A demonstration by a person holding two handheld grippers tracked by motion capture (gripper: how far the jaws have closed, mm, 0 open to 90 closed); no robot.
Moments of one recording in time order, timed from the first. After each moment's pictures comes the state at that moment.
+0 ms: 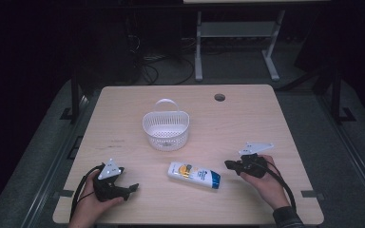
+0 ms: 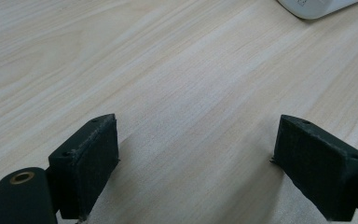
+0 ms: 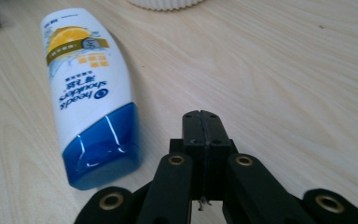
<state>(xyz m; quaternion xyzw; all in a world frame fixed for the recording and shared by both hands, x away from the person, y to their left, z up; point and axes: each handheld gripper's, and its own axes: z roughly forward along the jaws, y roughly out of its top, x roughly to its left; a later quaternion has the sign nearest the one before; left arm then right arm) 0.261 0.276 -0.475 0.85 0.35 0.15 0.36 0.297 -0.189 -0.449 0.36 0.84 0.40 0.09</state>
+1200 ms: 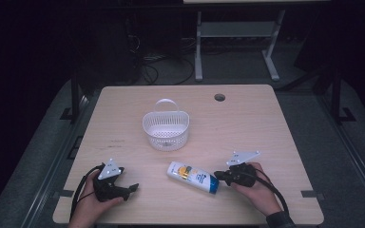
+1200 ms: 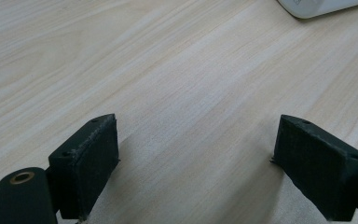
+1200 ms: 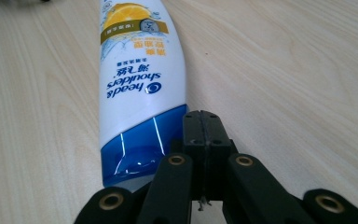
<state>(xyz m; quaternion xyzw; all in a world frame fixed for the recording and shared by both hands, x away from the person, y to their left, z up) 0.261 0.276 -0.475 0.85 0.35 0.15 0.36 0.278 -0.159 -0.456 0.32 0.86 0.39 0.06</state>
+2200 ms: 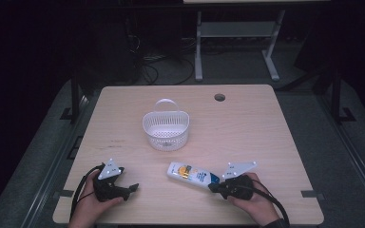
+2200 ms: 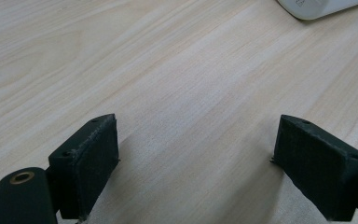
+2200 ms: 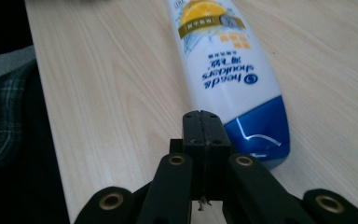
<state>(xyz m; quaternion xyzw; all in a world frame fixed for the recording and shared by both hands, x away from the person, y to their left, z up) 0.261 0.276 -0.475 0.85 0.35 0.15 0.36 0.246 -0.144 -0.451 0.28 0.87 0.41 0.03</state>
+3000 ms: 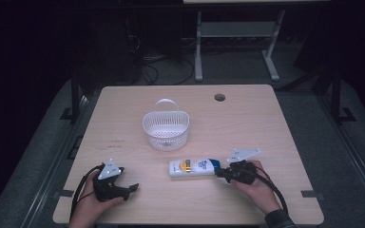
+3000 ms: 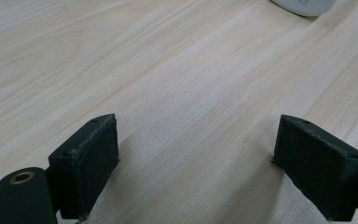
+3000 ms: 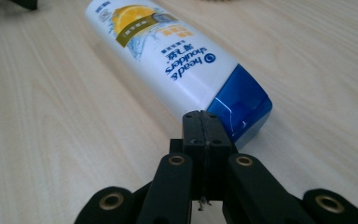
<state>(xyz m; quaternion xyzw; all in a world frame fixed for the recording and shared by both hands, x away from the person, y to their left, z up) 0.262 0.276 -0.475 0.85 0.35 0.15 0.36 0.286 -0.160 -0.456 0.33 0.85 0.40 0.07</state>
